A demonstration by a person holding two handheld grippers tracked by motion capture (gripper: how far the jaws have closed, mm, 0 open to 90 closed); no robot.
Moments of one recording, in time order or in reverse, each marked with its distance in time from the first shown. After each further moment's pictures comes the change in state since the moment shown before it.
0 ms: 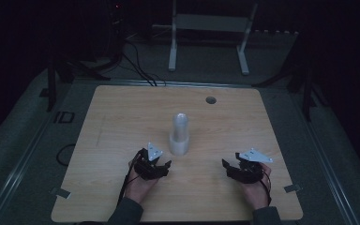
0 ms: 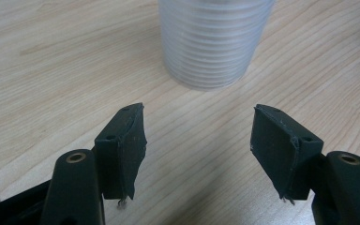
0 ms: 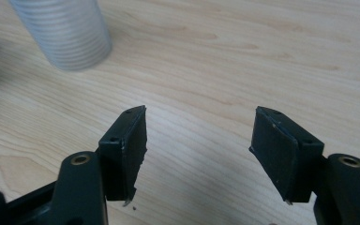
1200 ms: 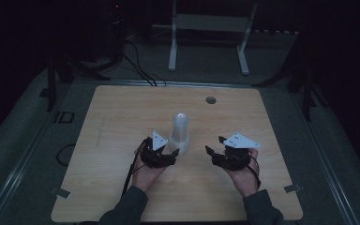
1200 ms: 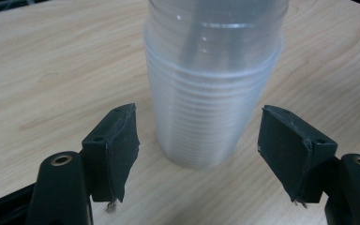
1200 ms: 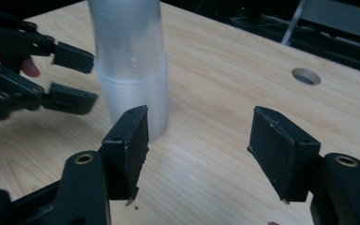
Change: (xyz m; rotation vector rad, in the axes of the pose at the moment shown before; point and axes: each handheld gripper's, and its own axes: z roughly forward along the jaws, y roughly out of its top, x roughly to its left) left arm 0.001 0.037 0.008 -0.132 -0.019 -0.001; right arm 0.042 0.072 -0.002 -0.104 0.104 -0.151
